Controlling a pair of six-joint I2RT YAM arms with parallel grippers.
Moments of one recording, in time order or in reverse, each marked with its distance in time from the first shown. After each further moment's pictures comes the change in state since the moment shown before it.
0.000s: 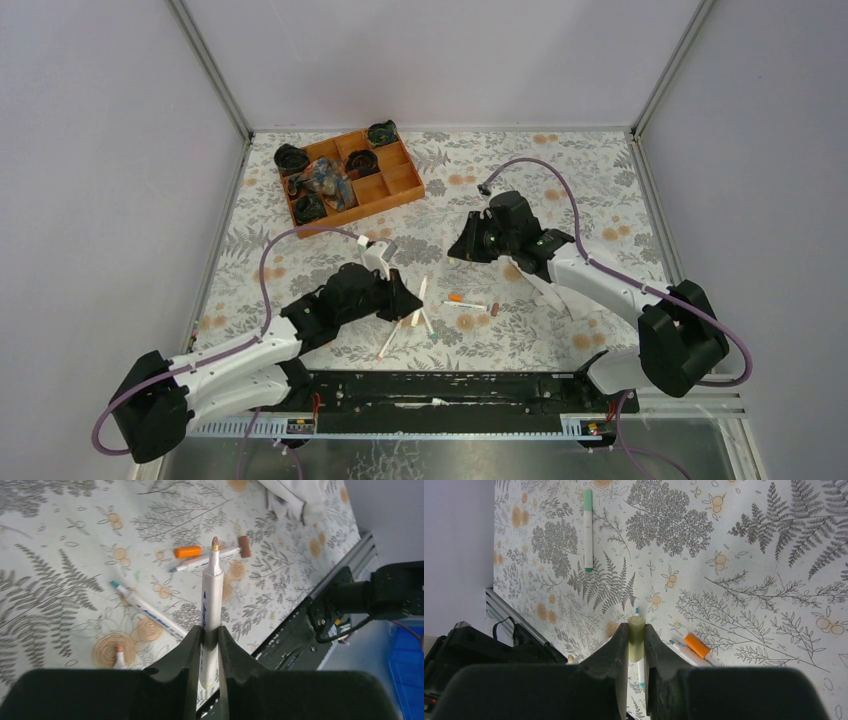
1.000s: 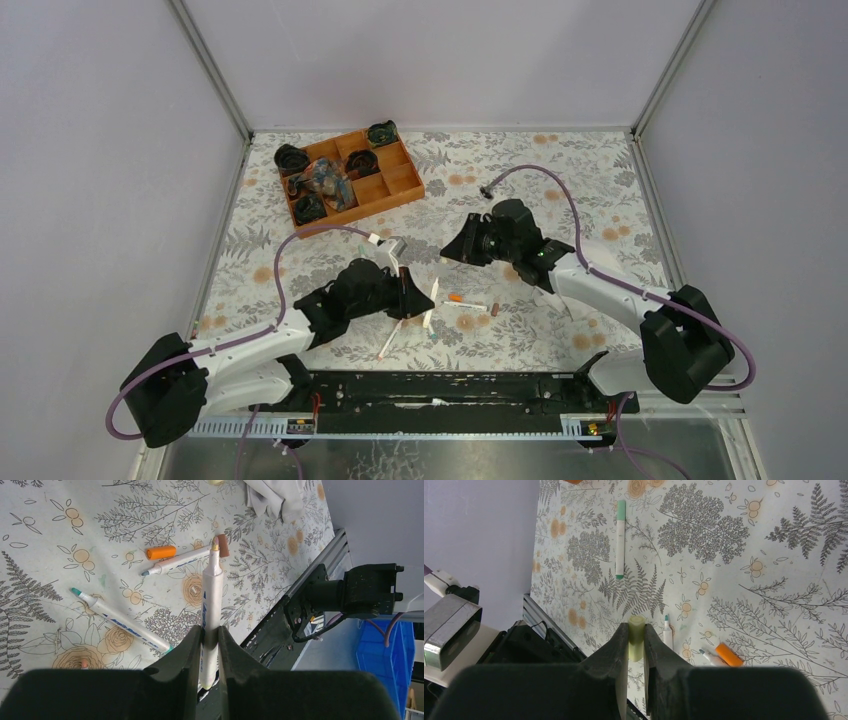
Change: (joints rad) left arm 0.000 0.138 0.021 0.134 0.117 -0.078; right arm 0.023 -0.037 -0.102 0.196 -0.024 0.127
